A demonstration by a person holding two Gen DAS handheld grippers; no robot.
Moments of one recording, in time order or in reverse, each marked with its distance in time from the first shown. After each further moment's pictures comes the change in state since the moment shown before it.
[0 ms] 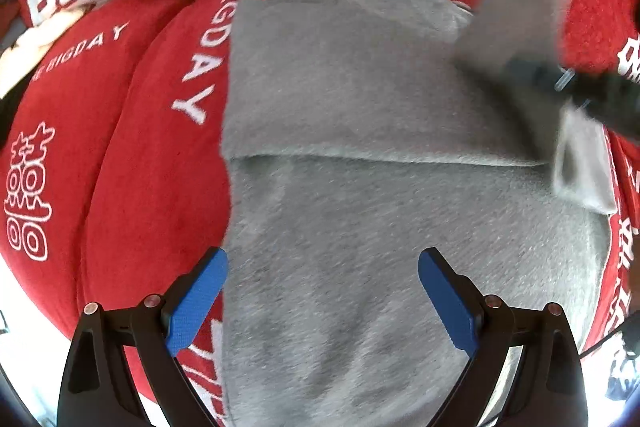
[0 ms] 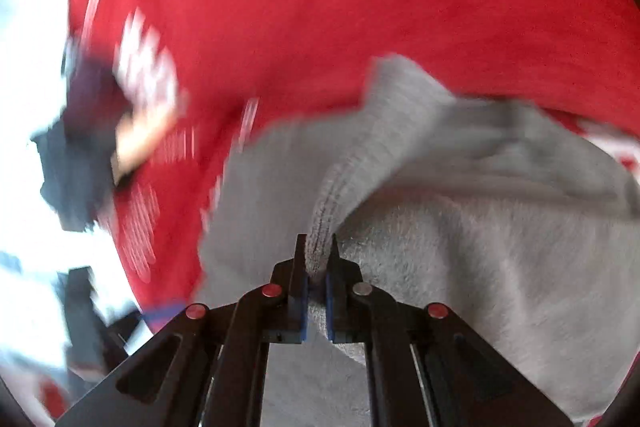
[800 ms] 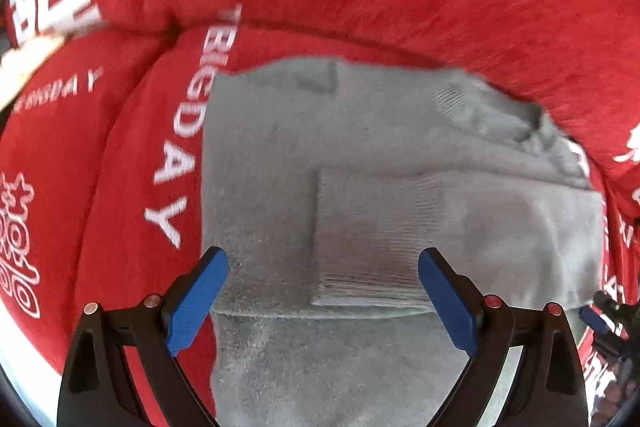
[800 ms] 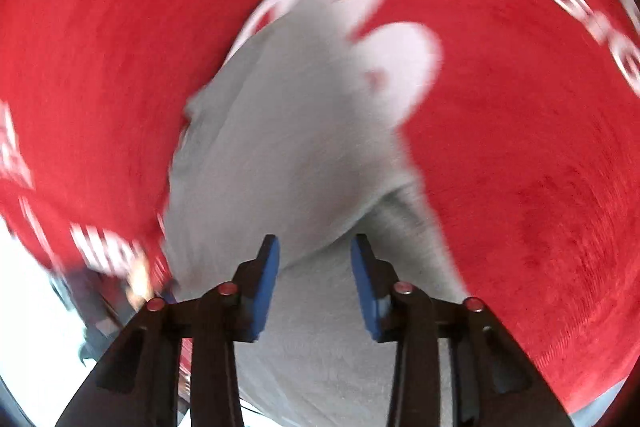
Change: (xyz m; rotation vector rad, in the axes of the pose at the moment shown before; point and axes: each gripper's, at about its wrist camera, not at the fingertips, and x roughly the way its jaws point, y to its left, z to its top) left arm 0.024 0.005 0.084 -0.059 -0.036 -0.037; right arm -0.106 -0.180 -0.171 0.987 -0.195 0.048
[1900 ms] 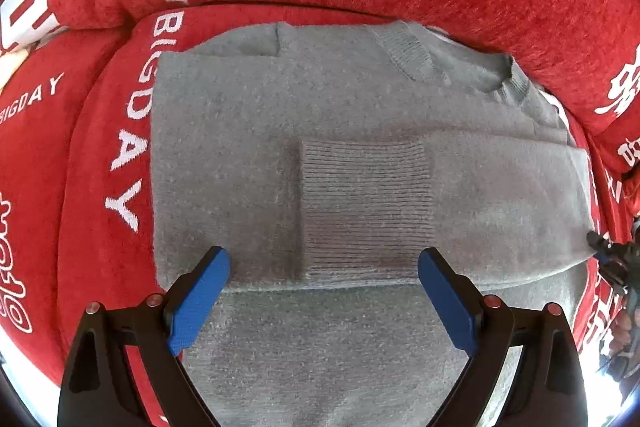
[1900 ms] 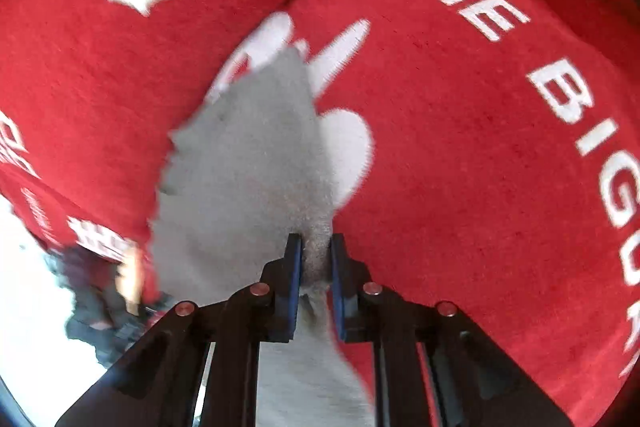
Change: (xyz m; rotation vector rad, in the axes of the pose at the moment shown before) left arm 0.010 -0.022 -0.010 0.119 0.054 -0.069; right arm -0.019 -0.030 0.055 -0.197 0.030 -0.024
